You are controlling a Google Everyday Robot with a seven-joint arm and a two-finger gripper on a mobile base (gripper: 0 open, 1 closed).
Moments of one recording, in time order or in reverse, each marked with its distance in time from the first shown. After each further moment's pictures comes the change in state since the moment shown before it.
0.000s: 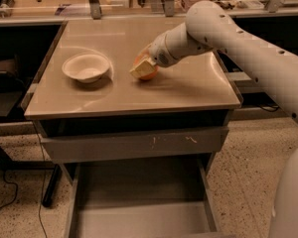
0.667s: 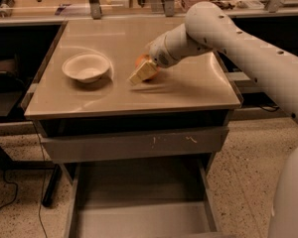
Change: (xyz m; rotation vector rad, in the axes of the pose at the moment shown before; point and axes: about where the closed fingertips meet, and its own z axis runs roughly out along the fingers) arm 0.000 0.000 0.000 0.000 0.000 0.000
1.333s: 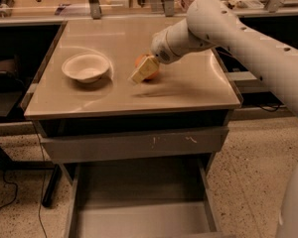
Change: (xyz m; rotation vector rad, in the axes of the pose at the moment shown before) arm -0.007 -0.005 -0.011 0.041 0.008 -0.013
